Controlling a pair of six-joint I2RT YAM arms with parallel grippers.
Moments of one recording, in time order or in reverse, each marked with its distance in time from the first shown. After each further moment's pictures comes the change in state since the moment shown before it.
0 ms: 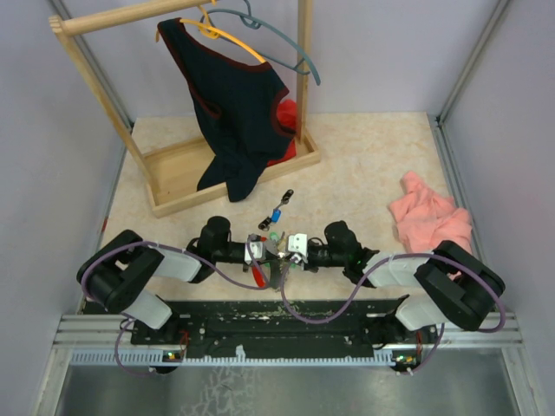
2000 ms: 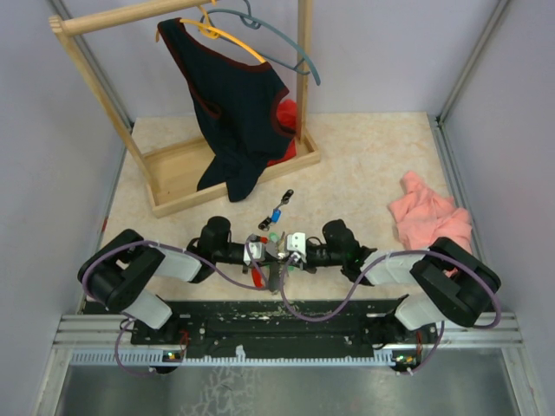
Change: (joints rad) left arm 0.000 0.008 0.000 0.001 0.045 -0.018; right arm 0.000 0.028 0.018 0.007 -0.063 0.036
